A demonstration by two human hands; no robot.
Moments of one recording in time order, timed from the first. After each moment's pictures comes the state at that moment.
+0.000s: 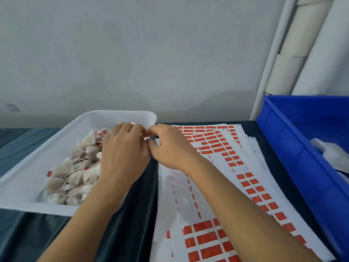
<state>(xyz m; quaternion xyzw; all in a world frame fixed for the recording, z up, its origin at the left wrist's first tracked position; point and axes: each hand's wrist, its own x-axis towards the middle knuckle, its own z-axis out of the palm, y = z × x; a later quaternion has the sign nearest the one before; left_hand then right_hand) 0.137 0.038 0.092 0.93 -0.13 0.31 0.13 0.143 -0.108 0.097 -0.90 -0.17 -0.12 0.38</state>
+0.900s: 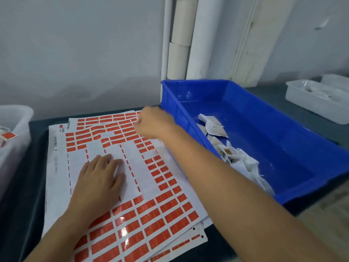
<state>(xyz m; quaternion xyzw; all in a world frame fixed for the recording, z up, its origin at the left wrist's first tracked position) 0.108 -0.097 -0.031 0.95 -0.27 0.02 0.14 0.115 -0.302 0.096 -0.97 0.13 -0.05 0.19</state>
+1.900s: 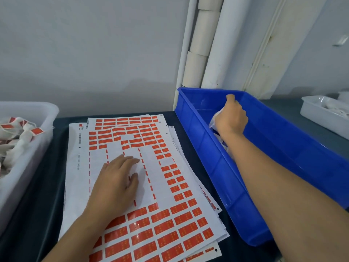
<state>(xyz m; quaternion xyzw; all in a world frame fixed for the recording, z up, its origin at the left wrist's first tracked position) 0.101 -0.095 -0.028 0.92 -0.26 0.05 0.30 0.094 -0.445 0.089 -0.86 0.39 -0.33 0.05</state>
